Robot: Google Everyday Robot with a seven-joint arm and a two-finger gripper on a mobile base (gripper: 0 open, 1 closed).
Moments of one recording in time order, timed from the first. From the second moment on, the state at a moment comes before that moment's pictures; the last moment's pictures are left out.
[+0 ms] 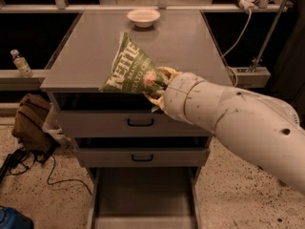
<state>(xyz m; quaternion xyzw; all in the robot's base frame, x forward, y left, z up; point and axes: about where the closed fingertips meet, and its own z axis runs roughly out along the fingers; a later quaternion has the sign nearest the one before) 0.527 -0.017 0.912 -0.51 0.63 -0.04 0.58</state>
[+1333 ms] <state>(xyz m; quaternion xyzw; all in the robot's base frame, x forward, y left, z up) 0.700 -0.005 0.885 -0.53 0.59 -0.03 0.61</state>
